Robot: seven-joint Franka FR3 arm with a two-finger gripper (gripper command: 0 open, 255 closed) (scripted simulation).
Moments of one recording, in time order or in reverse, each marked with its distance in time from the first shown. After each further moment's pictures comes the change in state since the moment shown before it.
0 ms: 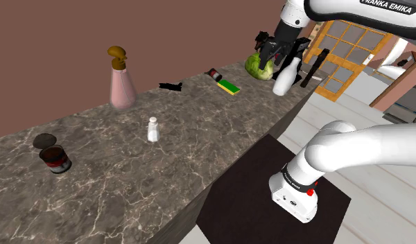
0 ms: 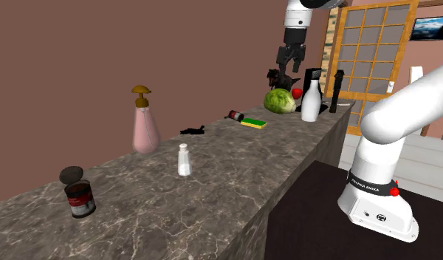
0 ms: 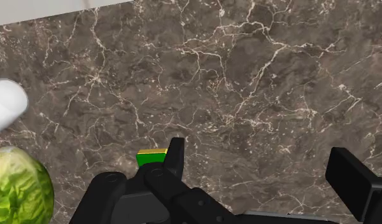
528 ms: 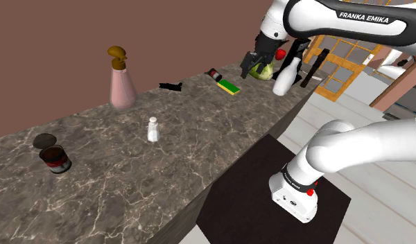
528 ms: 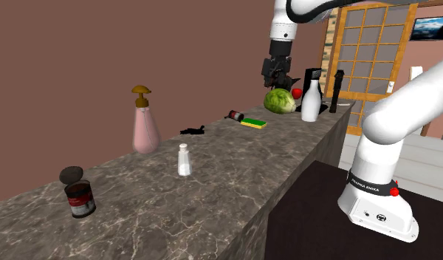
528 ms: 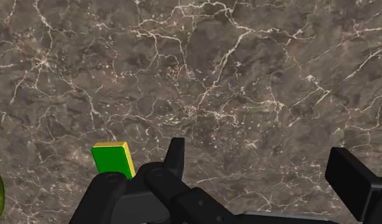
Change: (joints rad) arm 0.050 0.063 0.065 -0.072 0.066 0.154 0.063
